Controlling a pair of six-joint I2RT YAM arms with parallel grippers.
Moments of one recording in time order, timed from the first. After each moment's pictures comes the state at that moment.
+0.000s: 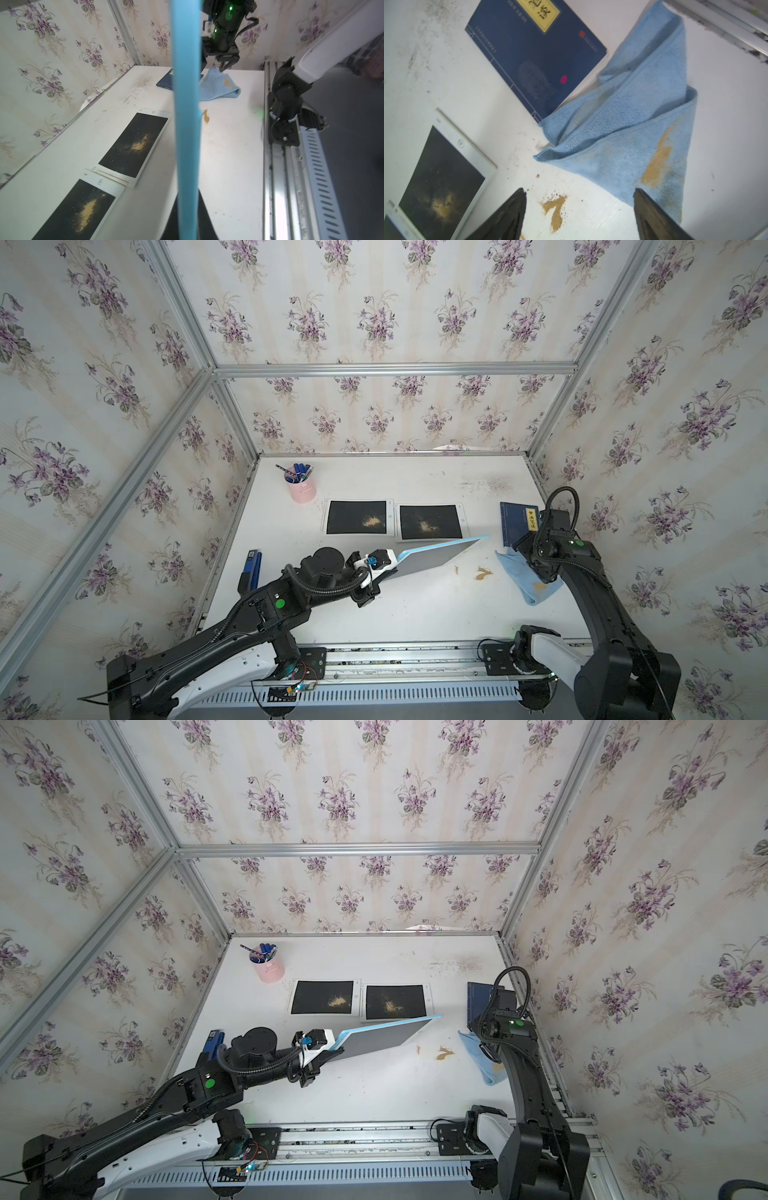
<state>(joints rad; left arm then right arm) -0.94 0.79 0.68 -0.27 0.13 0.26 -0.15 1.07 0.74 -0.84 0.12 0.78</state>
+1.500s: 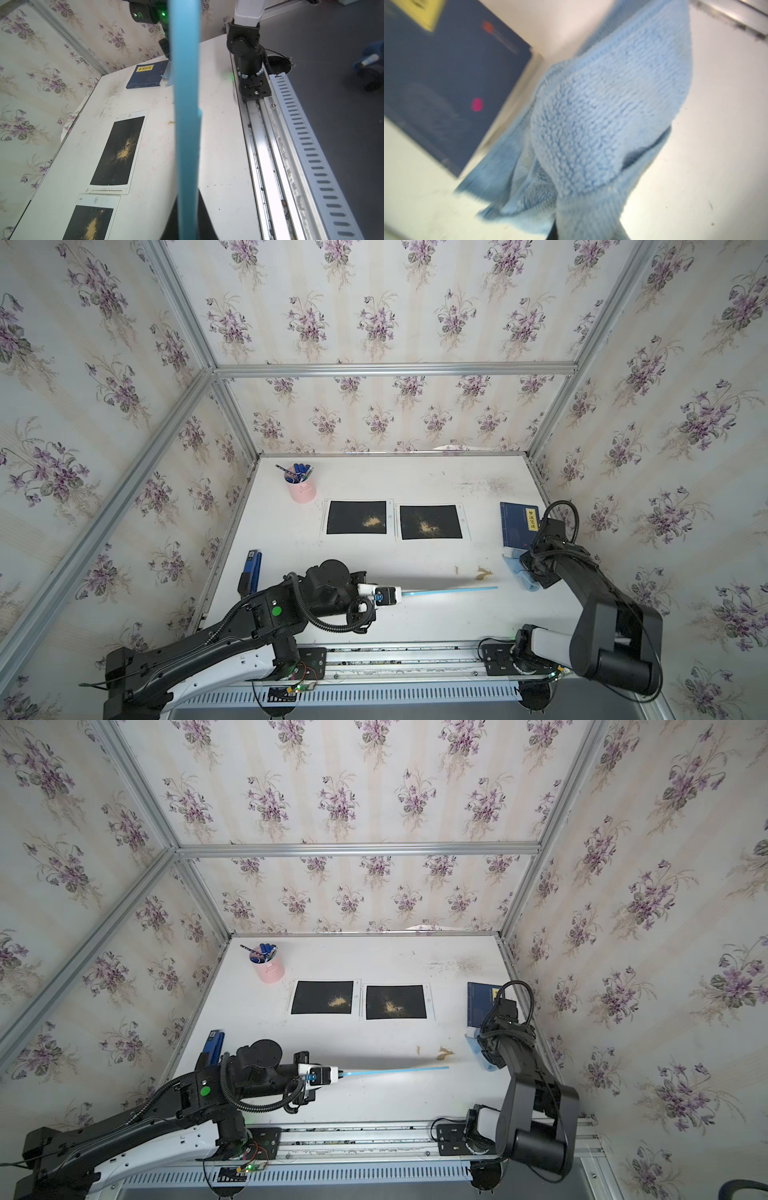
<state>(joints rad) -1.07 0.73 0.67 -0.44 0.19 0.52 -0.25 1.19 0.64 -0.67 0.16 0.79</state>
